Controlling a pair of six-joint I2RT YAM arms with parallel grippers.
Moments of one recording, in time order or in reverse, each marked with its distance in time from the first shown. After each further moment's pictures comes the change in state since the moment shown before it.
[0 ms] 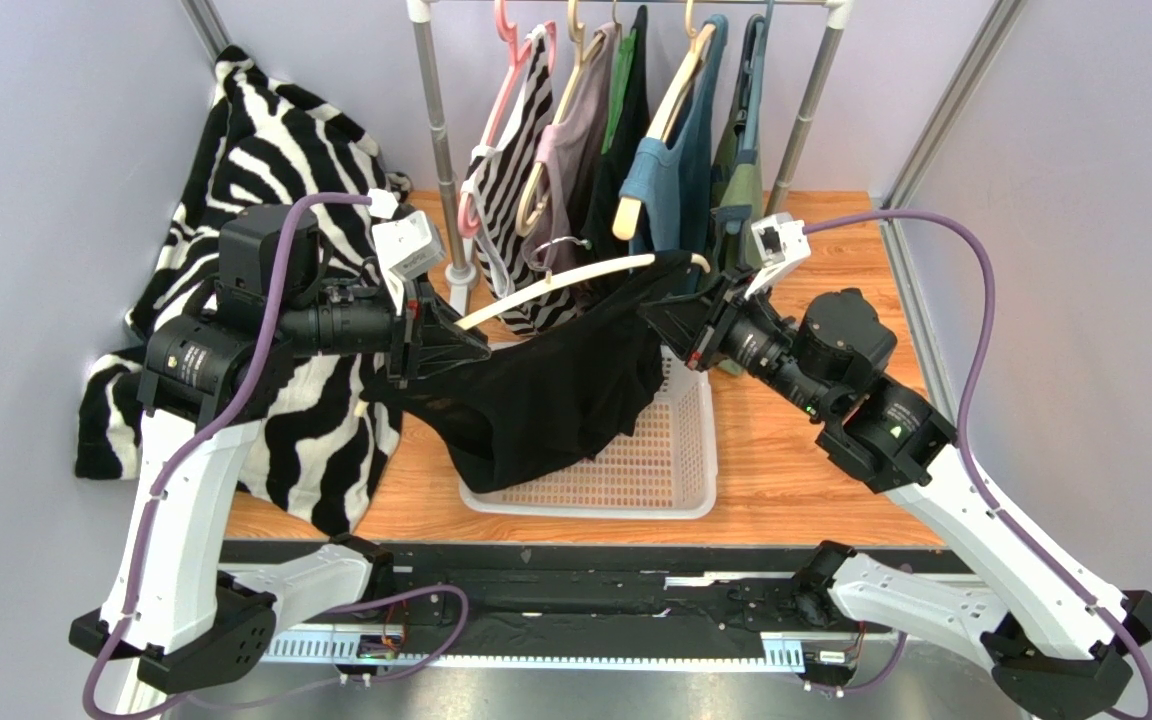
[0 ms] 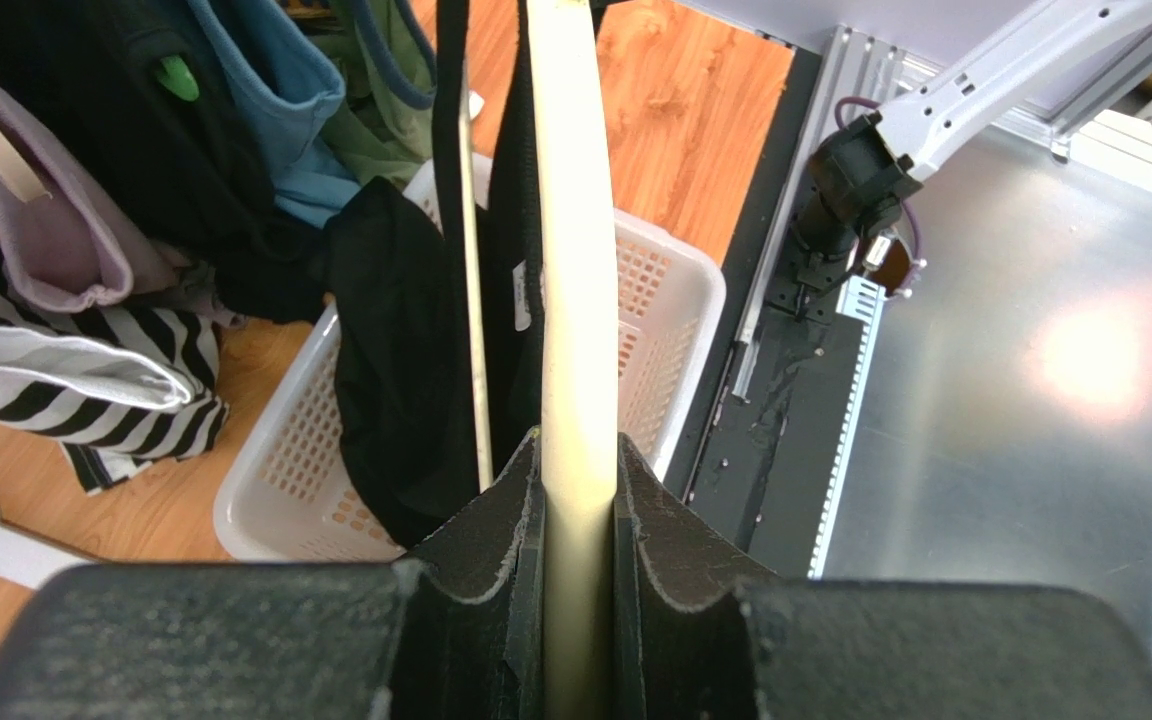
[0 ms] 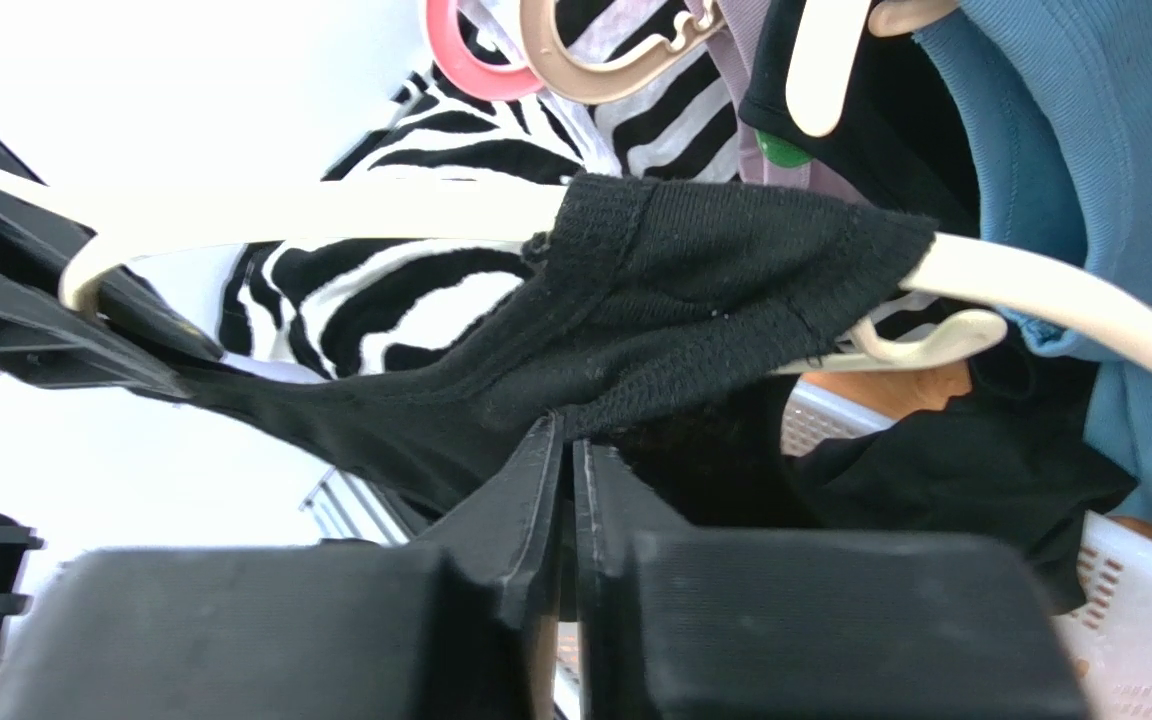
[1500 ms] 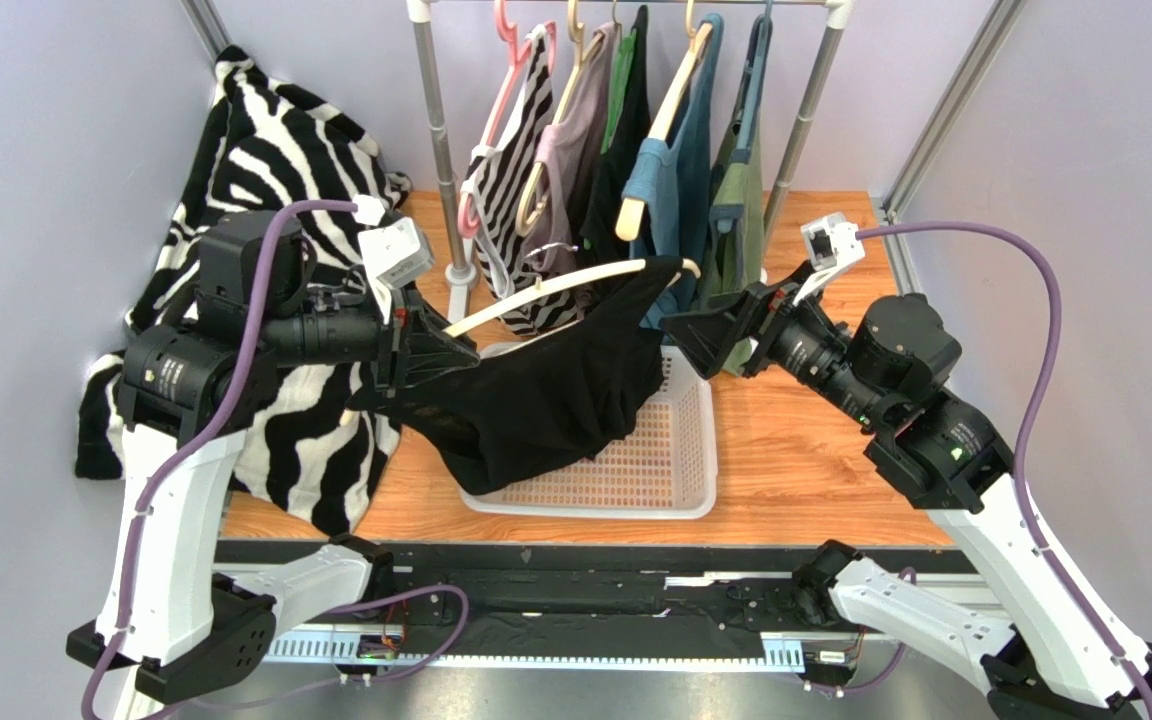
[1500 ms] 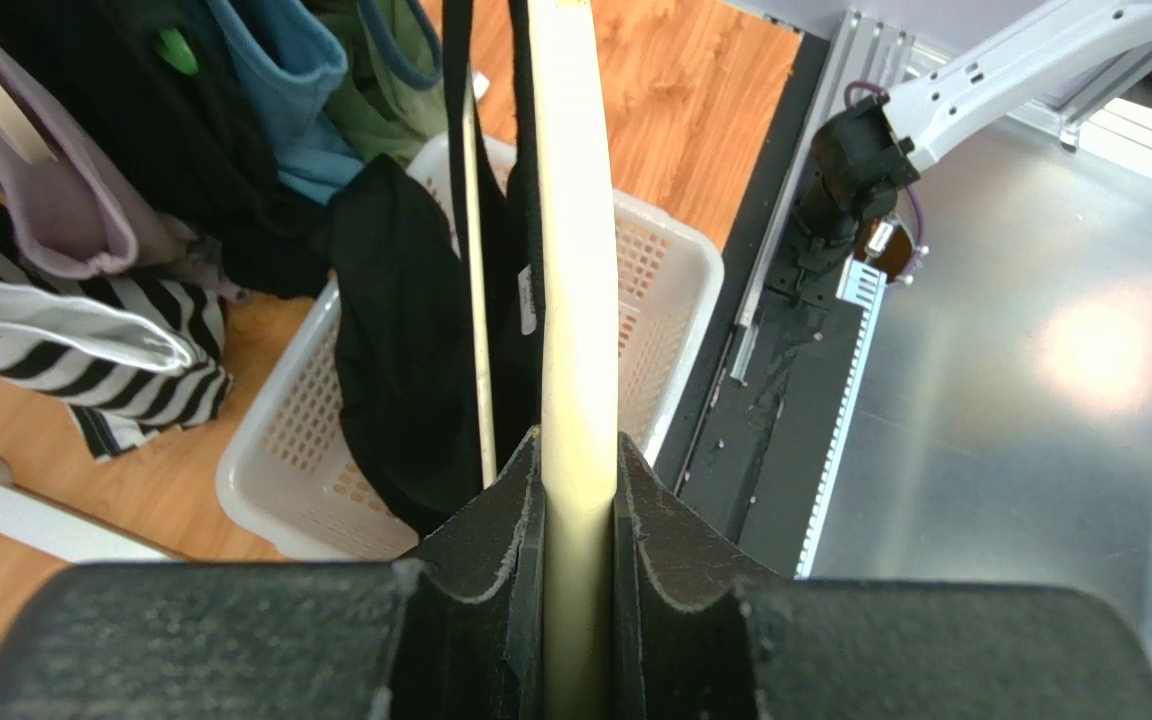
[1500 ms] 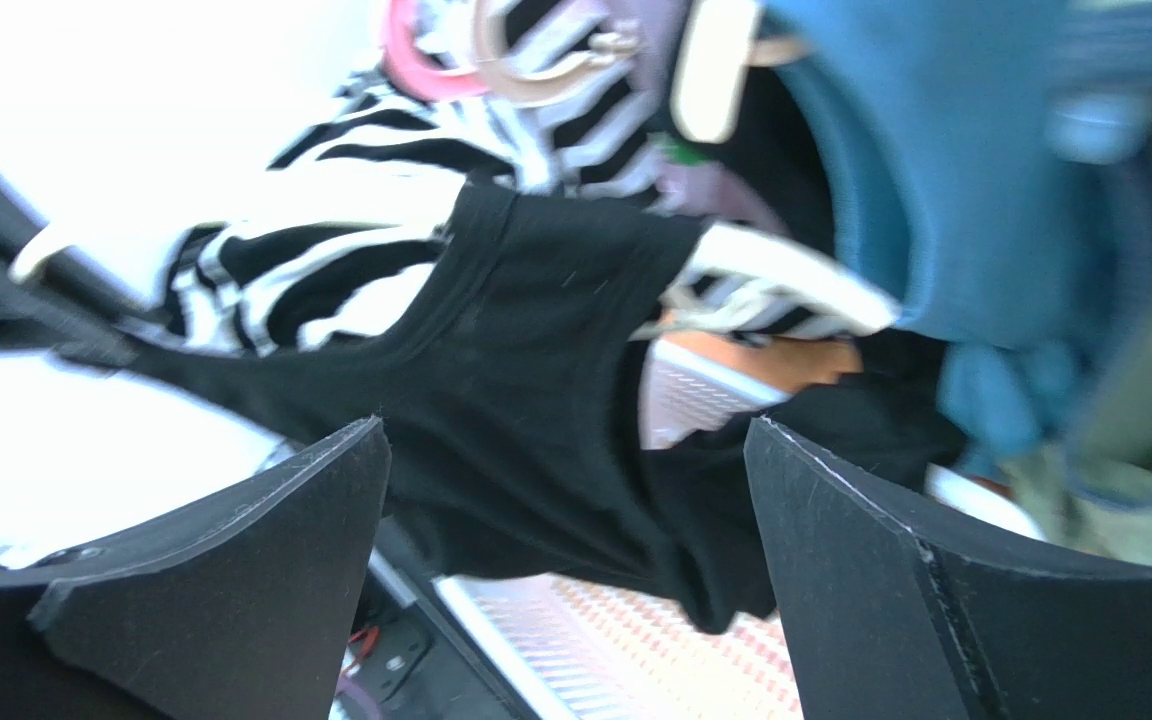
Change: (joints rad) left arm 0.013 -0.011 0.037 -0.081 -0.017 0.017; right arm -0.134 -0.082 0.075 -0.190 -0.073 -0.094
